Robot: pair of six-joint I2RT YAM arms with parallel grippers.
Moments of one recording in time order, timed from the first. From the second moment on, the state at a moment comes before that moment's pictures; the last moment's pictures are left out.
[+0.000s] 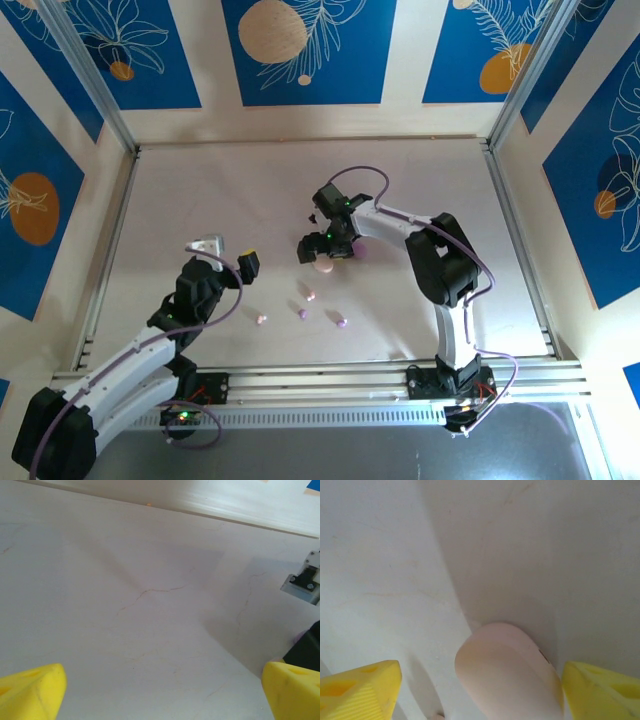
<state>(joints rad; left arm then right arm) -0.49 0.78 0.26 0.16 -0.20 -0.39 0.64 2.00 1.43 -0.74 -0.31 0.38</state>
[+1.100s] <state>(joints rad) -0.49 0.87 0.31 0.16 -0.15 -0.40 0.78 2.08 1.57 -0.92 0.03 0.37</state>
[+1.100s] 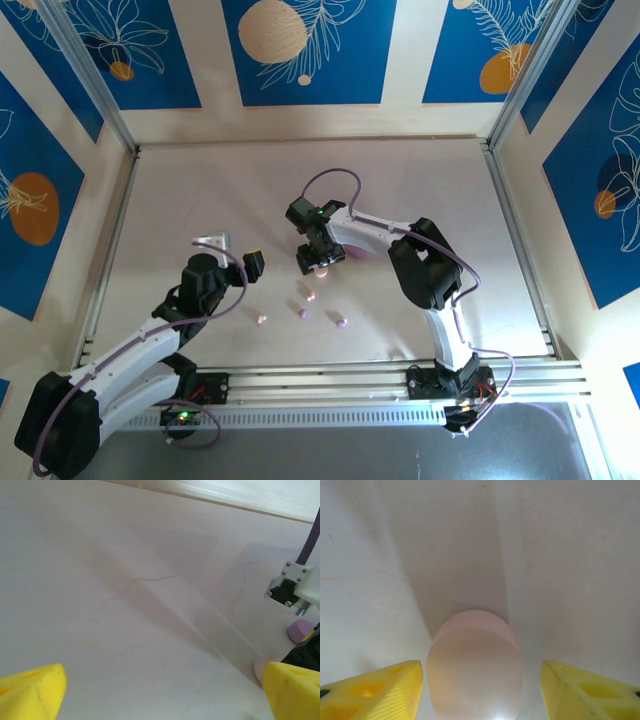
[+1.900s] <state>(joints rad) -0.49 0.88 0.31 0.16 -0.13 -0.41 0.78 2.08 1.58 -0.94 0.05 0.36</state>
